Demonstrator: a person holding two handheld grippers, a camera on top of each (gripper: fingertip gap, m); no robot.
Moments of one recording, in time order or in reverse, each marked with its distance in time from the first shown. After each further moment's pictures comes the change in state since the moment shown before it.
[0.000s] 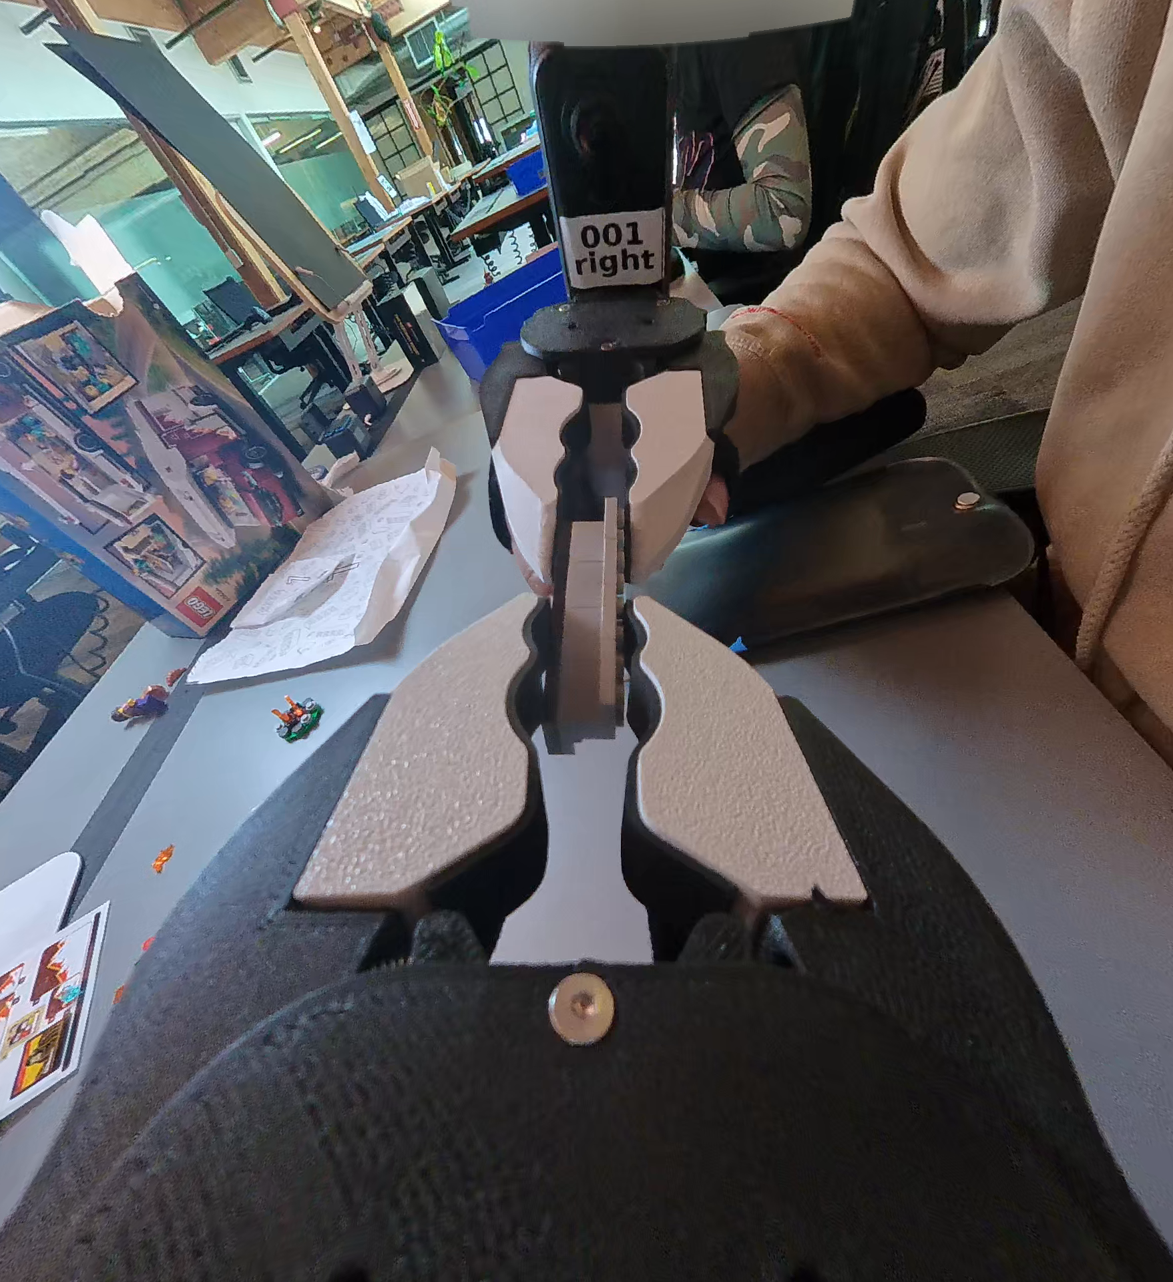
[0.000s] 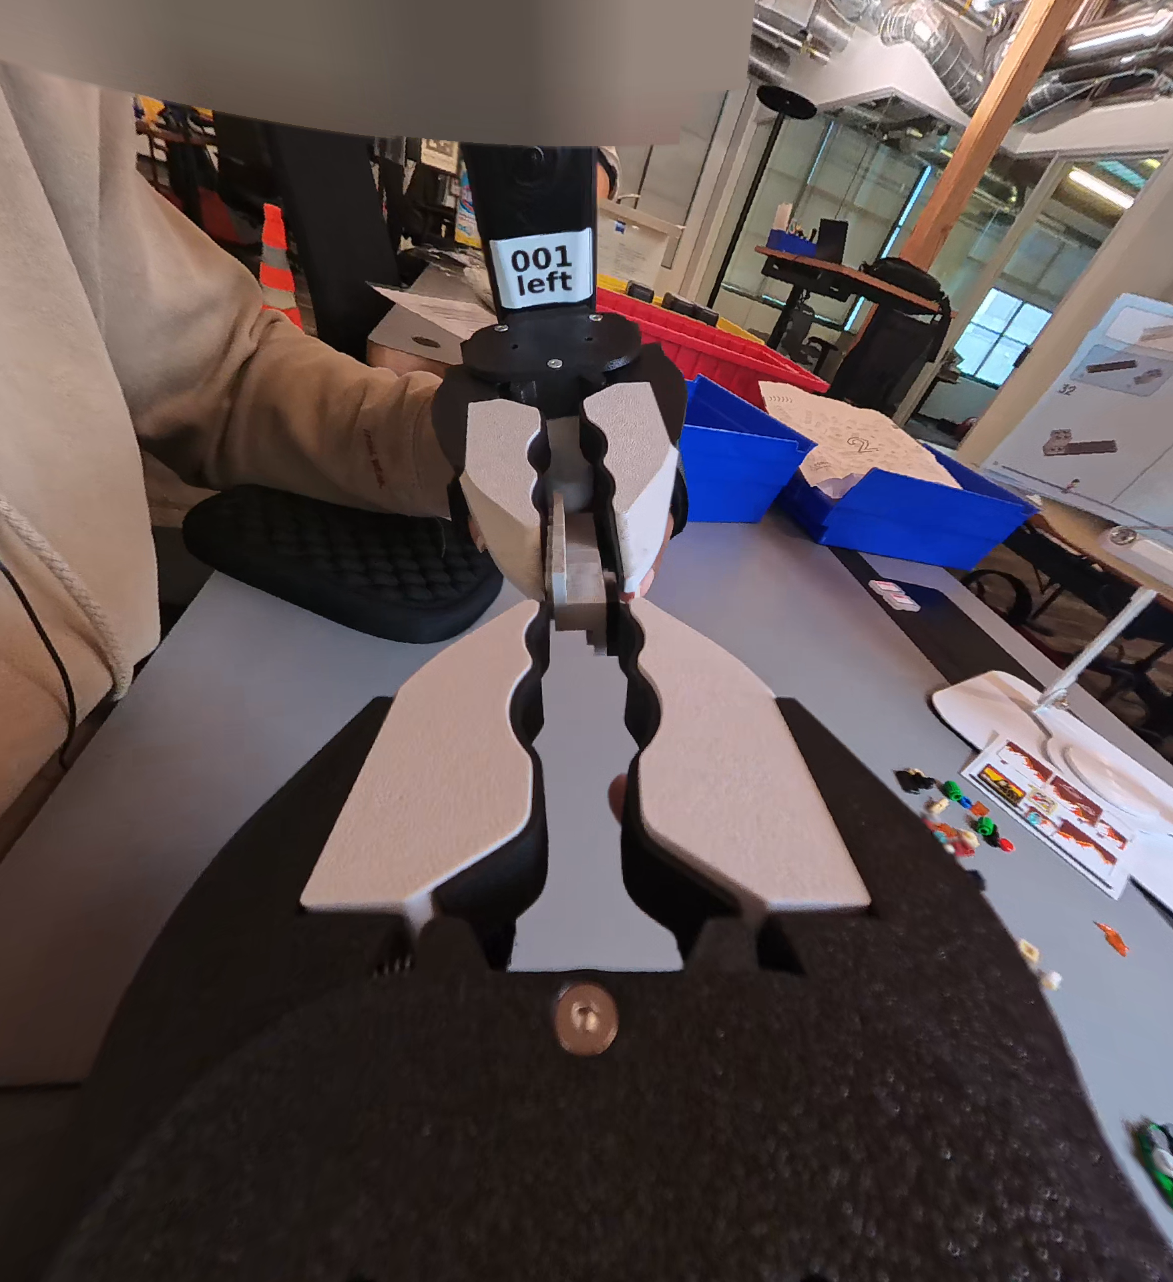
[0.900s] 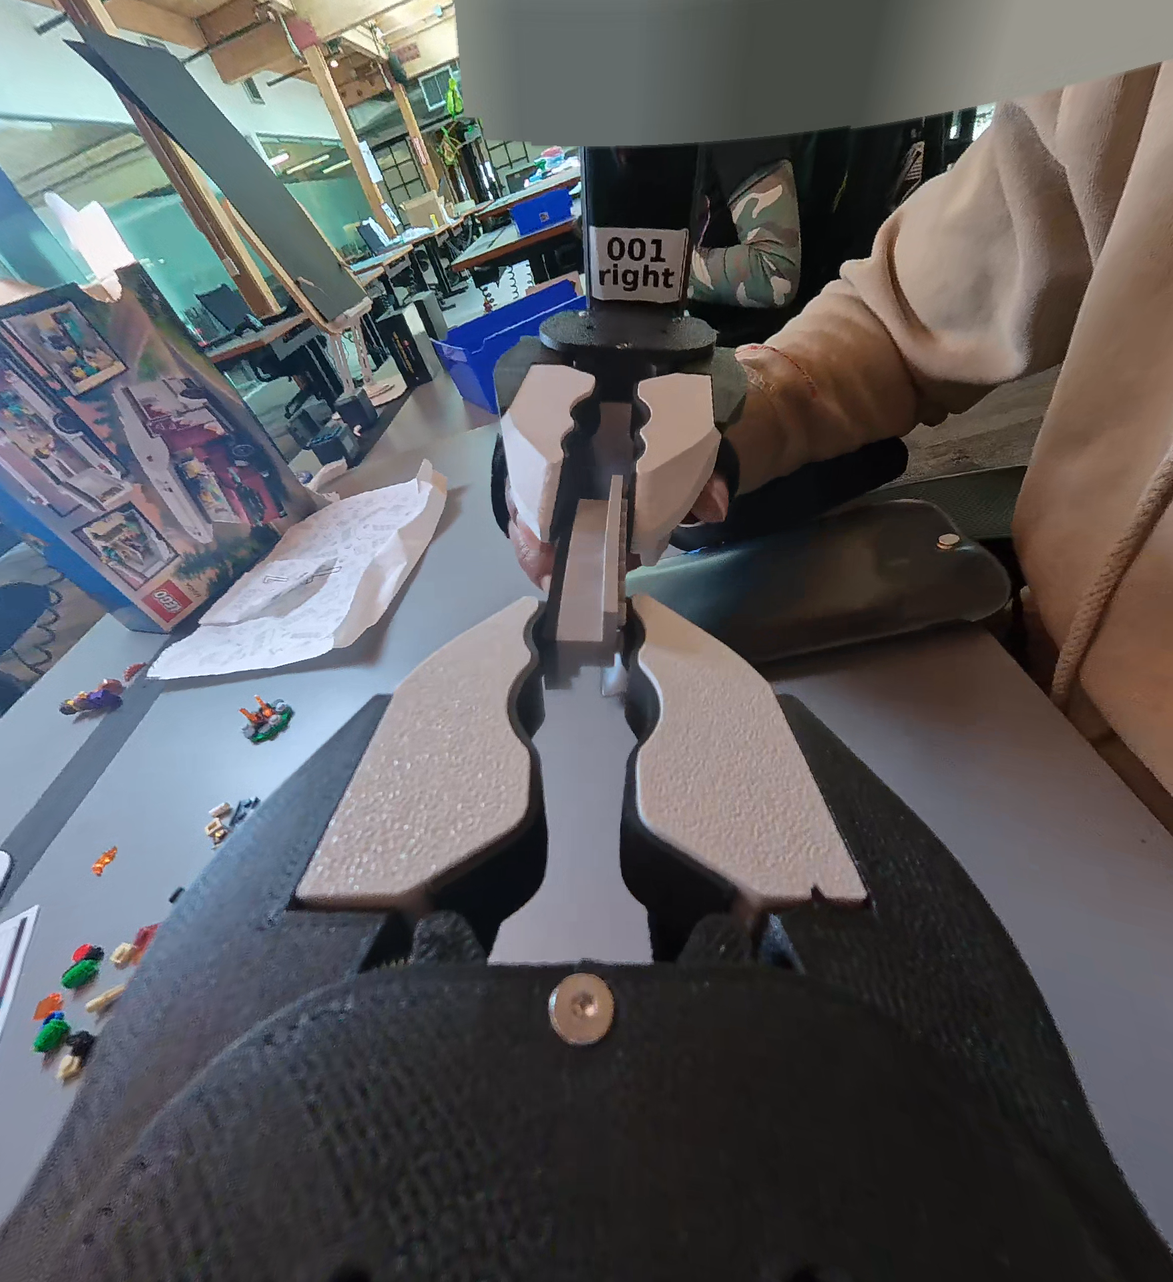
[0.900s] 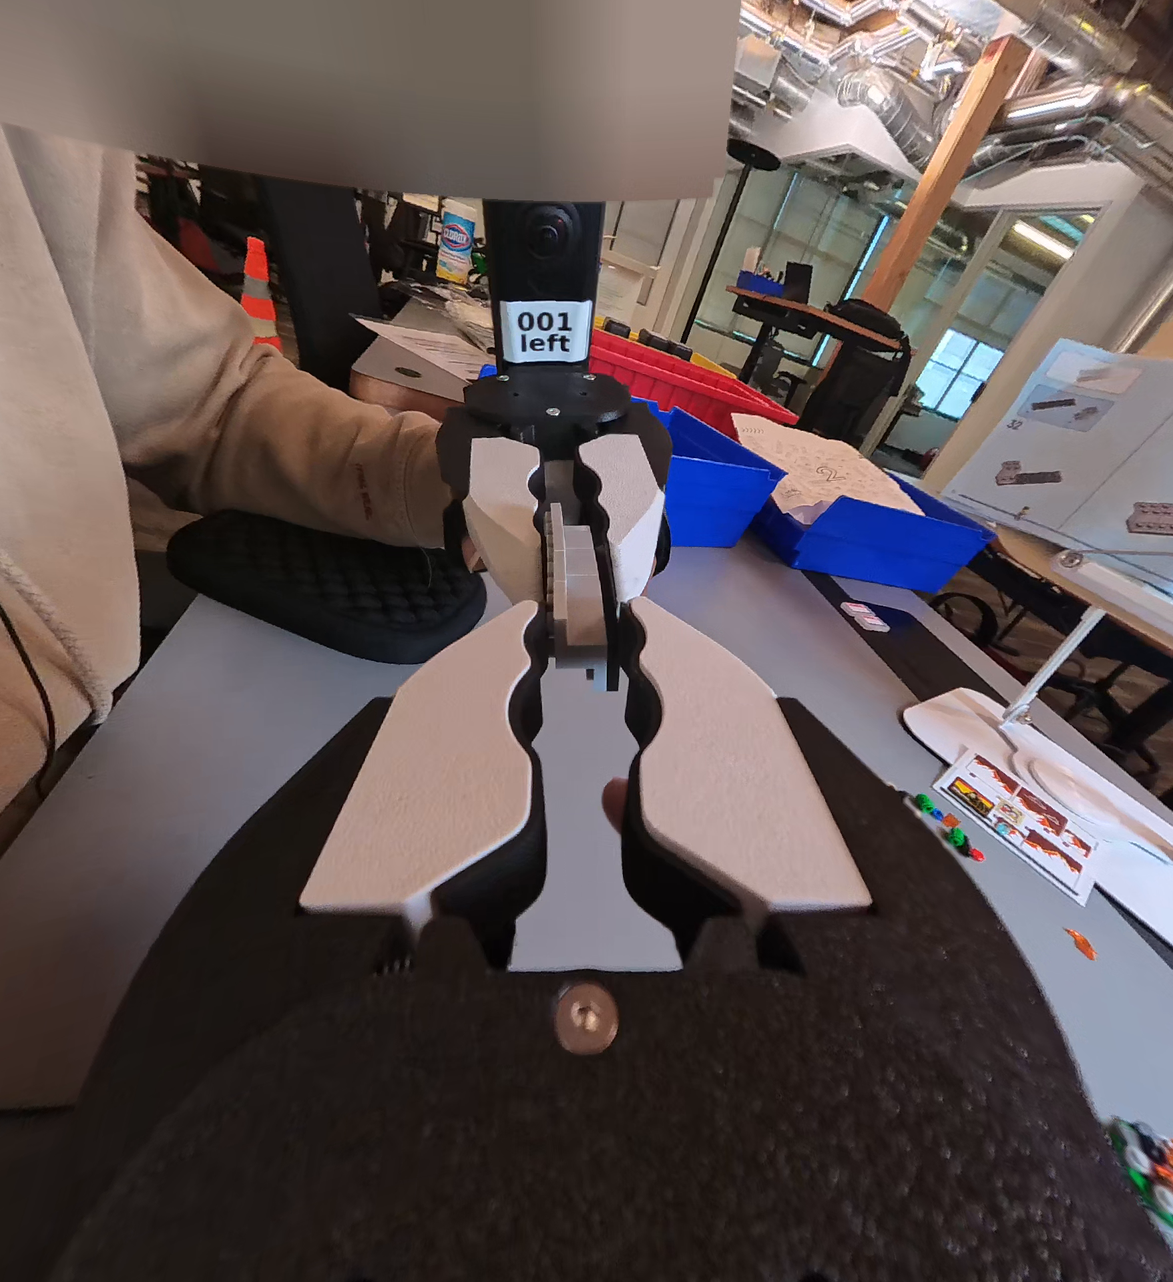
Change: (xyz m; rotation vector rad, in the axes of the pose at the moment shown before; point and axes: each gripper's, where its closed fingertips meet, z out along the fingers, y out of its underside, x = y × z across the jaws) left arm -0.003 0.001 0.000 0.055 0.012 -0.082; right arm 0.004 -0.008 -0.006 0.045 0.031 -0.007
